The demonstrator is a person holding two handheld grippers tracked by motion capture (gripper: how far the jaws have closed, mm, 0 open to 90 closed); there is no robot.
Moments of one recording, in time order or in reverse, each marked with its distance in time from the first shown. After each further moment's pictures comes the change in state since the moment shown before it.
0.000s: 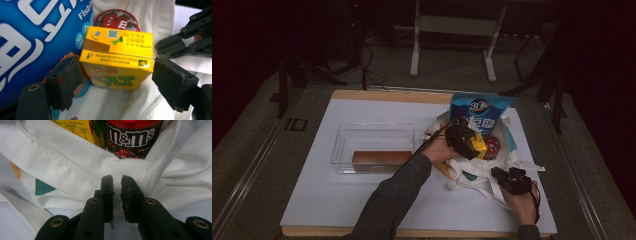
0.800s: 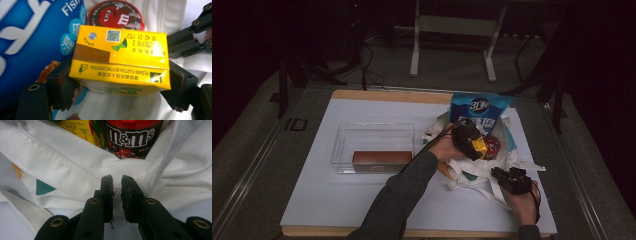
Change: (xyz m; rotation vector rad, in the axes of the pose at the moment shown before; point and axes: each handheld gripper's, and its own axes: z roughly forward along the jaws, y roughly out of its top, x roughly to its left) left arm 0.000 0.010 0.025 0.086 -0.016 0.047; right arm -0.001 0.000 0.000 -0.002 0.008 0.003
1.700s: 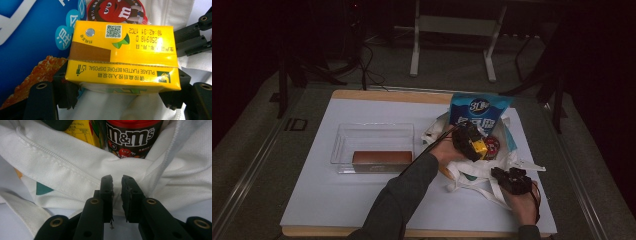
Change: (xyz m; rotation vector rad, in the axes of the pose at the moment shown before) left arm -0.004 -0.002 0.003 0.020 0.019 -0.028; right arm 0.000 -0.001 0.000 -0.001 0.003 0.002
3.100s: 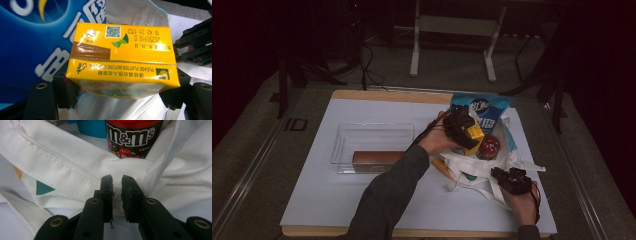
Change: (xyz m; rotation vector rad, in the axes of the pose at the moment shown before) left arm 0.008 0.010 -0.077 -0.093 0.052 -0.020; right arm 0.000 0.000 0.000 -0.002 0.000 0.002
